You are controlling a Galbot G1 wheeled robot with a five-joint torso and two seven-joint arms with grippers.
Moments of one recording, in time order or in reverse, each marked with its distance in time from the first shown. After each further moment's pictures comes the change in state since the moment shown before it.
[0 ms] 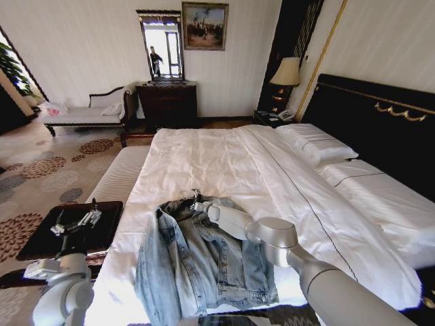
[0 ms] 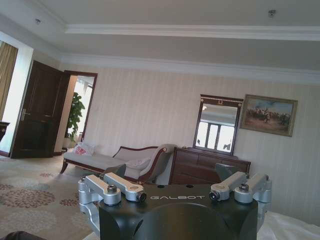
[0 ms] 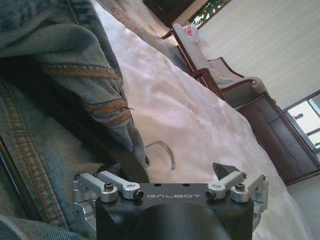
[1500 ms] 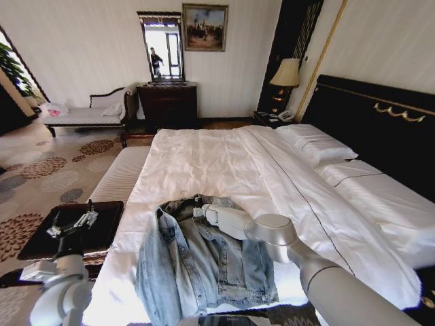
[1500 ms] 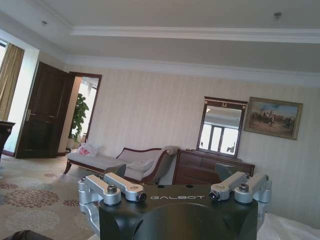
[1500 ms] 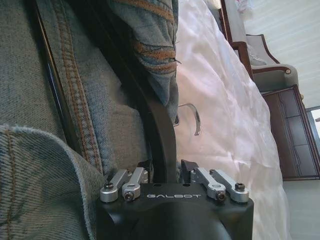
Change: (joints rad) left arm -0.007 0.008 -0.013 0.025 -0.020 -0.015 0.002; right arm 0.037 0.000 -0.181 0.039 -0.065 -0.247 -0.010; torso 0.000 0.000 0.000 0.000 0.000
